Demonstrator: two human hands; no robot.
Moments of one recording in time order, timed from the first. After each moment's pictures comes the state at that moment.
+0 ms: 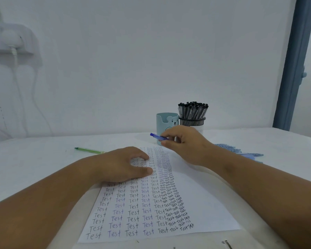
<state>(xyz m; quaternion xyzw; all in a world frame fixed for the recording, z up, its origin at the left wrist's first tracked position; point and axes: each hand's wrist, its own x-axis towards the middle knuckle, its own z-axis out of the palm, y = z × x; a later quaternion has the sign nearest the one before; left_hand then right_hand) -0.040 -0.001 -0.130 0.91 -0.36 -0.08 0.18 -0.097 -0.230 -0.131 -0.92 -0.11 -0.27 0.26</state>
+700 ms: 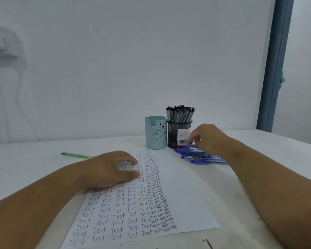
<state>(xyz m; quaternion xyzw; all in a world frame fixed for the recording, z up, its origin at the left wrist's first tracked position) -0.037 0.000 -0.136 0.90 -0.38 -0.07 0.20 -0.114 -0.315 -0.112 -0.97 0.13 -0.19 0.09</state>
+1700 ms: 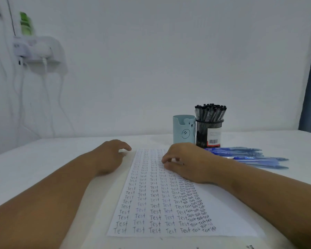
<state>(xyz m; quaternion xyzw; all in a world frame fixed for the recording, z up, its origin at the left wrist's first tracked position) 0.023 0.055 -0.140 0.95 -0.25 0.05 0.18 -0.099 -0.193 -0.142 -0.97 -0.16 -0.15 0.09</state>
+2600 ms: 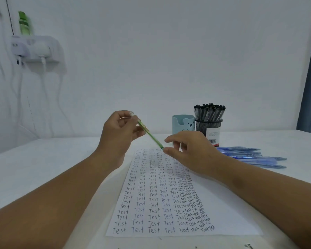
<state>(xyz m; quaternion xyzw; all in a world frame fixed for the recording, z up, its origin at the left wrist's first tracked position) -0.035 0.007 -0.107 0.57 -0.22 0.09 0.78 -0.099 -0.197 -0.141 -0.91 -0.12 -0.32 0.22</state>
